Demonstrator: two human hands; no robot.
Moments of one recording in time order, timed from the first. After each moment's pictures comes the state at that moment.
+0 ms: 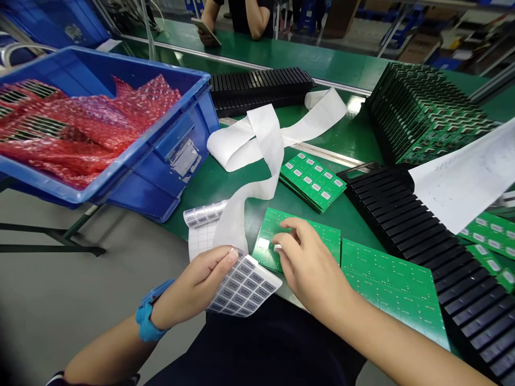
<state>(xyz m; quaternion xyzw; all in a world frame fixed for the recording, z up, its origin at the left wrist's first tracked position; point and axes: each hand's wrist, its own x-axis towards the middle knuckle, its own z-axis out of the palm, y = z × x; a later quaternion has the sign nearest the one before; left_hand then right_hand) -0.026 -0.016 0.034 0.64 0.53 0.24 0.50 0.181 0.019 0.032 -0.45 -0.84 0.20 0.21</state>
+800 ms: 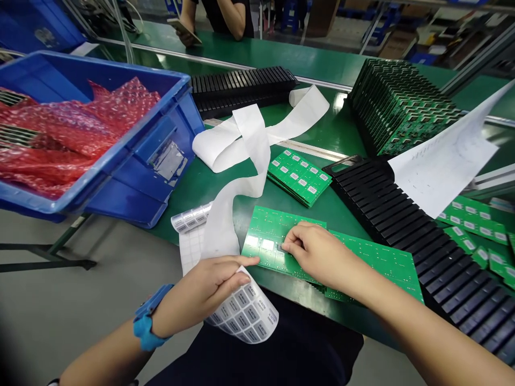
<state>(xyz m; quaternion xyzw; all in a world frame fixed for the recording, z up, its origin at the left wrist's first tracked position) -0.013 -0.015 0.033 0.77 0.43 0.17 0.44 0.210 0.042 0.046 -0.56 -0.75 0.36 -0.01</state>
